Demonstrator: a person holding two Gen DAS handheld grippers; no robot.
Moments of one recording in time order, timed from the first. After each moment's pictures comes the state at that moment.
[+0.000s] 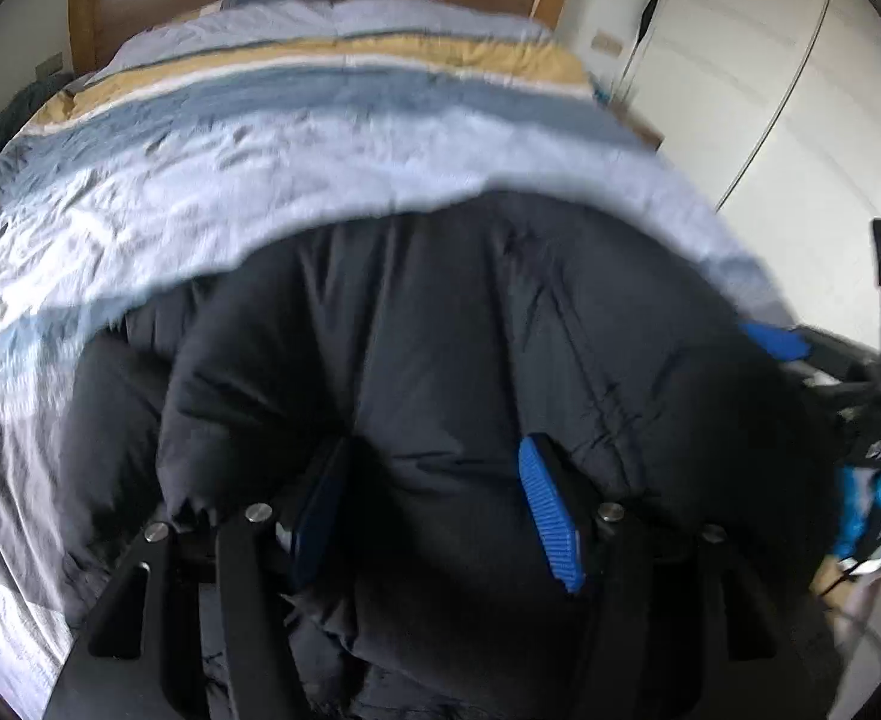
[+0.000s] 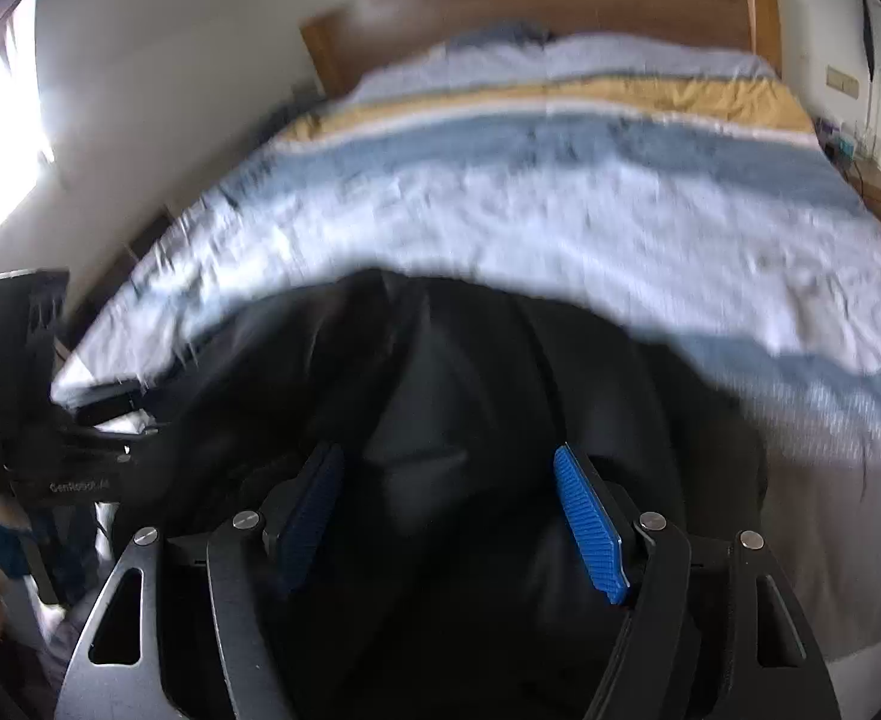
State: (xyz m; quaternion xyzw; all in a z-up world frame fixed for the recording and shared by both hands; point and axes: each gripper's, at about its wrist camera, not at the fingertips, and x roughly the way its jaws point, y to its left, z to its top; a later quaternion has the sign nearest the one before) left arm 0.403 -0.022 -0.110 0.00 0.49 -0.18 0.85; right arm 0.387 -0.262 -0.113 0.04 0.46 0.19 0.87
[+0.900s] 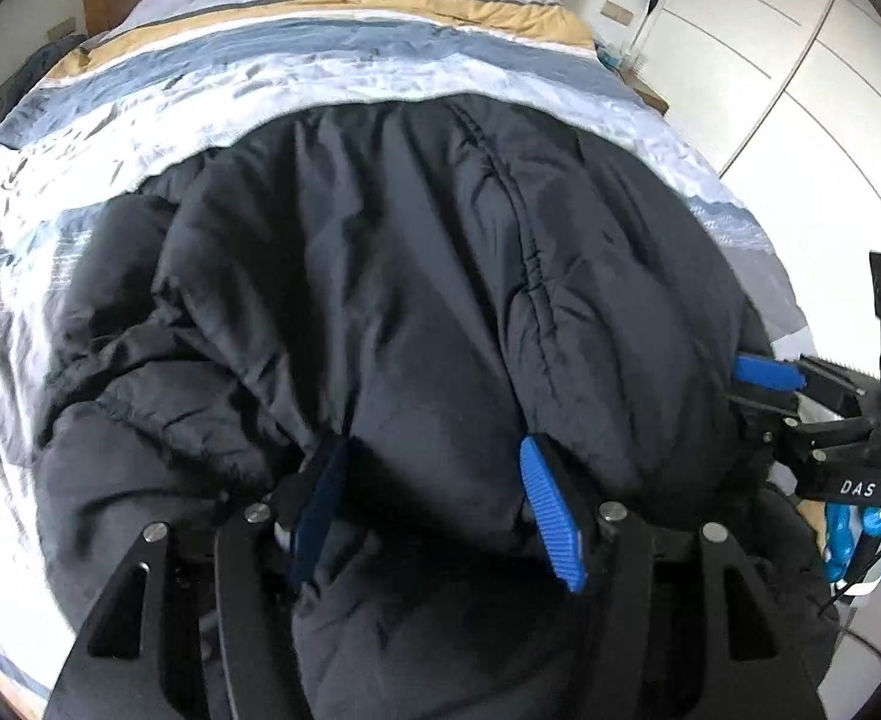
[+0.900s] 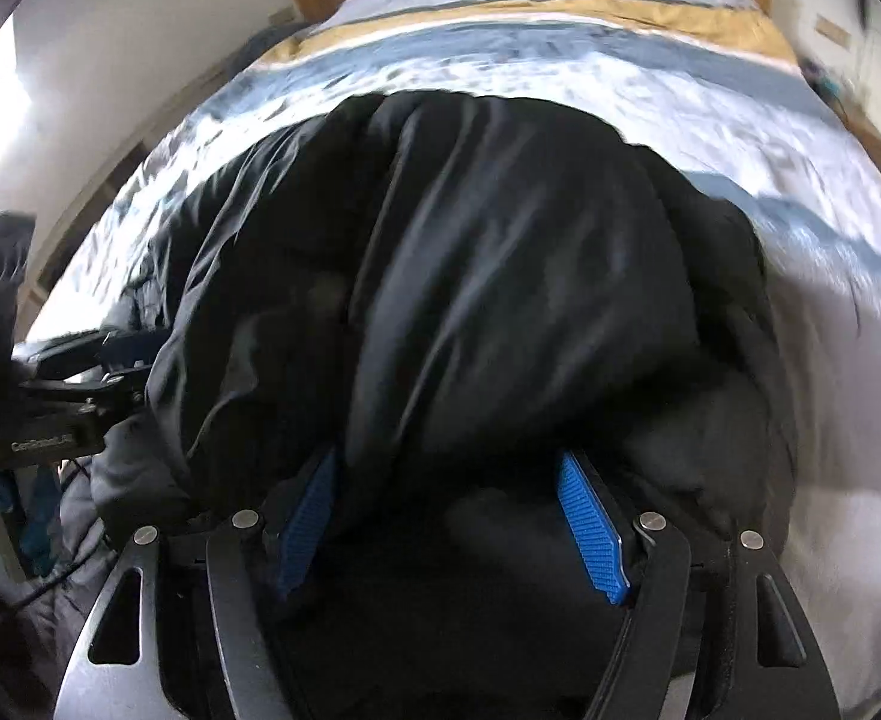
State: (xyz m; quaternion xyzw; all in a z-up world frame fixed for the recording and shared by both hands) left arm 0.312 -0.027 -0.113 -0.01 0.52 -0.17 0.84; right arm 0.296 -0.272 -0.127 0.04 0.52 0.16 0.84
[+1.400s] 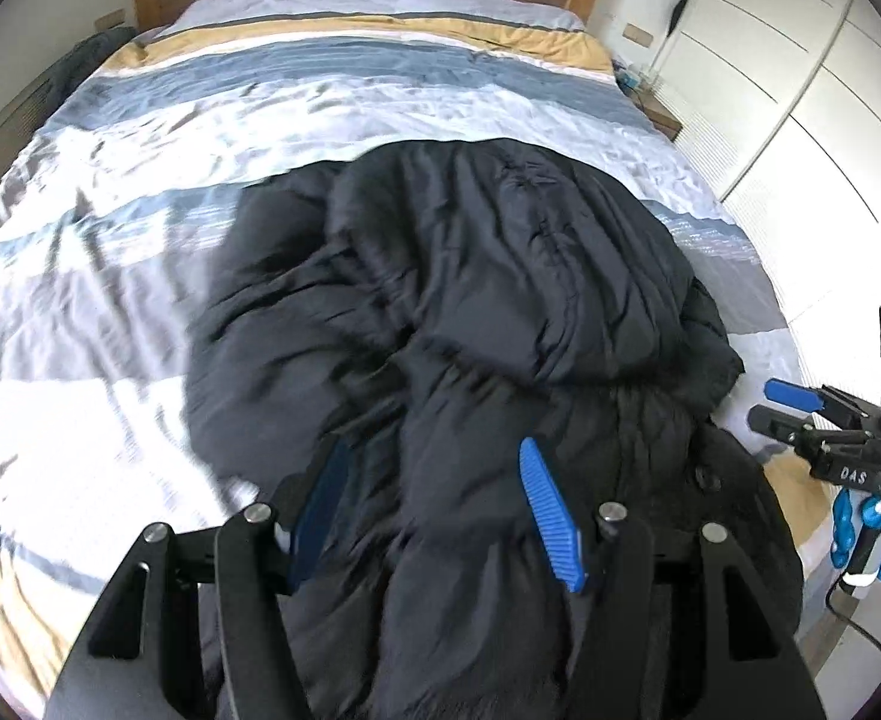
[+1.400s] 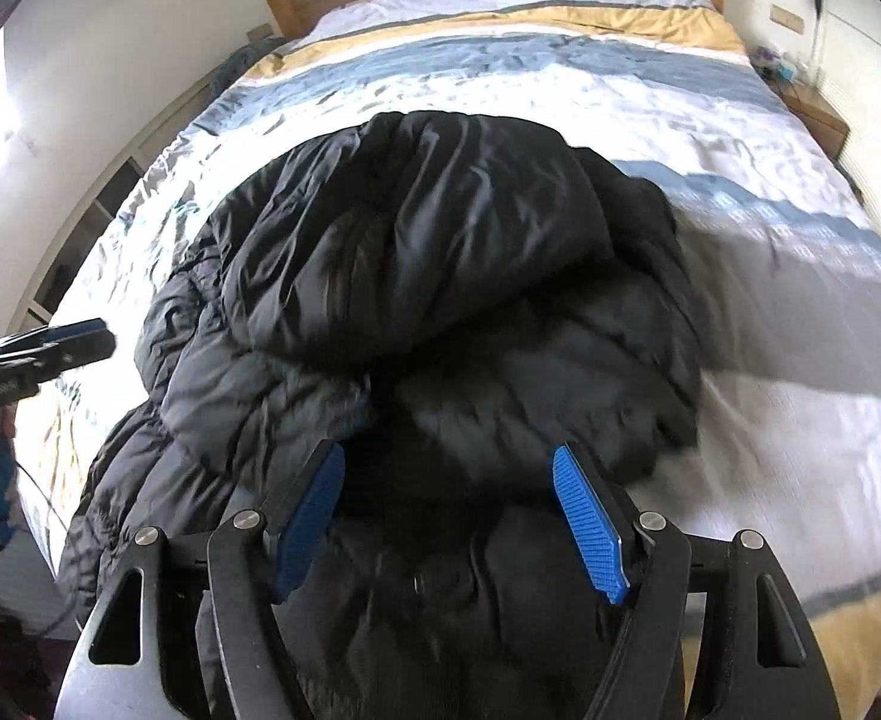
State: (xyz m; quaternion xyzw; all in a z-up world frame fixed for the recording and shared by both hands) left arm 0.218 0.050 -0.027 -0.03 0.53 -0.13 0.84; right arm 0.203 -0.283 -0.068 0.04 0.53 0.12 0.84
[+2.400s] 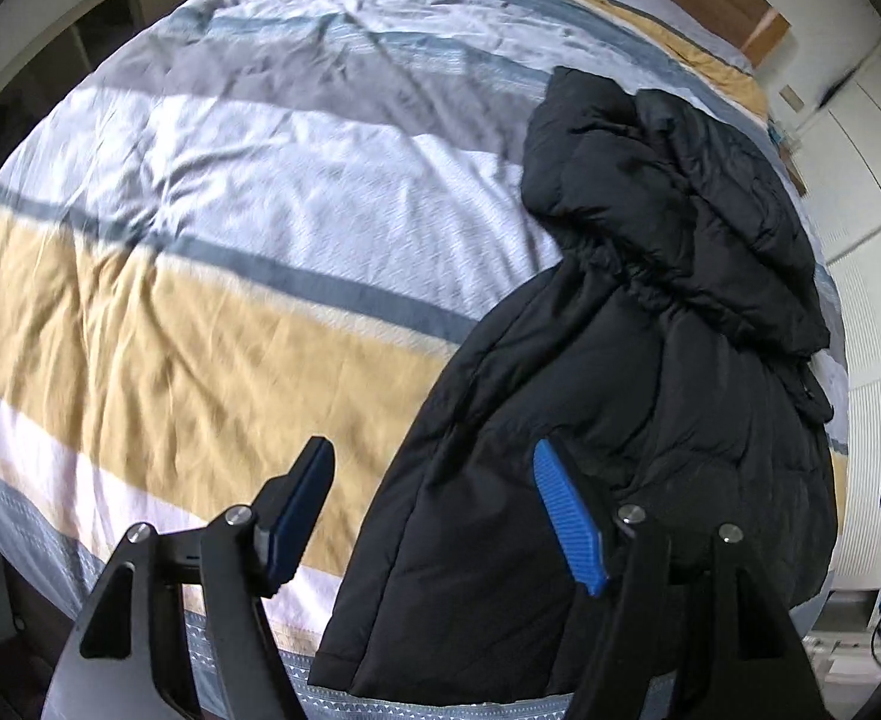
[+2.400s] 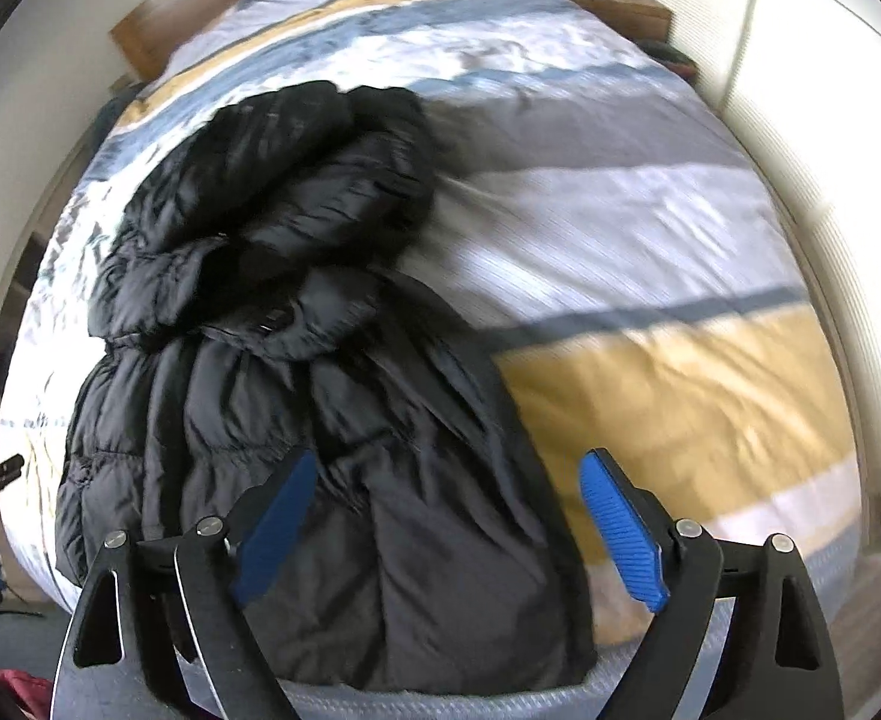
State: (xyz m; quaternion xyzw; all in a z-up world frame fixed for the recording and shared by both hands) left arm 0.054 0.251 -0.075 -0.14 0.58 0.02 0.80; right arm 0.033 -0.397 -0.051 0.11 0.57 -0.04 0.81
